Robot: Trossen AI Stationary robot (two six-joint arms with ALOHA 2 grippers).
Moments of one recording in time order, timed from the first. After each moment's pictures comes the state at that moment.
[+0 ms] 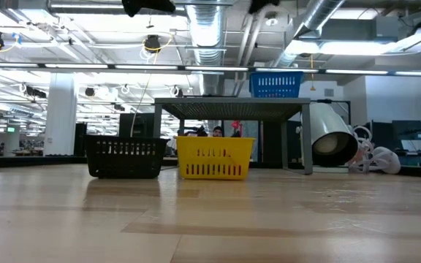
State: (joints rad) left arm -0.18 1.21 1.13 -0.49 -0.29 -0.22; right arm 0.08 1.71 1.89 -1.23 0.09 0.09
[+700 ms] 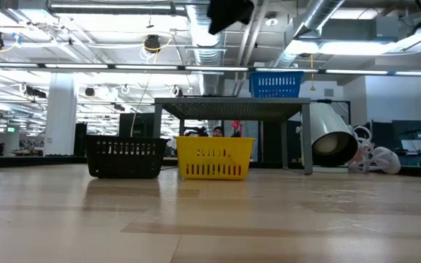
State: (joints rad) left arm -0.54 0.83 1.06 -0.52 -0.66 -0.34; right arm 0.18 1.91 1.89 -1.02 0.08 0.17
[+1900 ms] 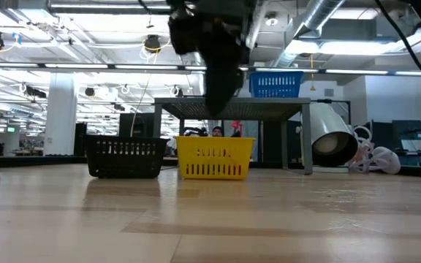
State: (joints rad) left arm -0.55 0.60 0.76 -0.22 -0.60 -0.32; right arm 0.09 2.14 1.89 -1.06 -0.08 0.21
